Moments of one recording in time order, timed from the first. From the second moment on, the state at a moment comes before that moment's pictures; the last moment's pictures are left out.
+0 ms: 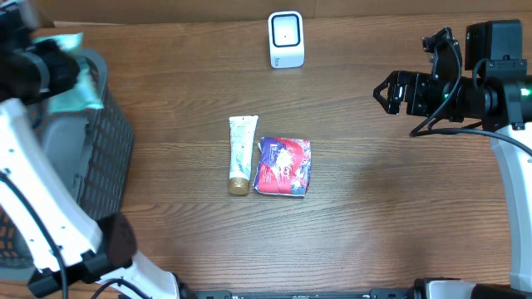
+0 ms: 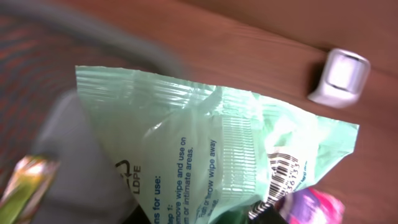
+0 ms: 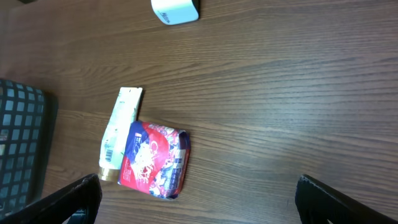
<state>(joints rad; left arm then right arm) 0.36 1.85 2.61 -1.69 0.20 -0.03 0.02 1.50 1.66 -1.18 -0.41 0.12</state>
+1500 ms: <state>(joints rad) -0.21 1.86 1.16 -0.63 0.12 -0.37 0.02 1.50 1.66 -1.17 -0.41 0.12</state>
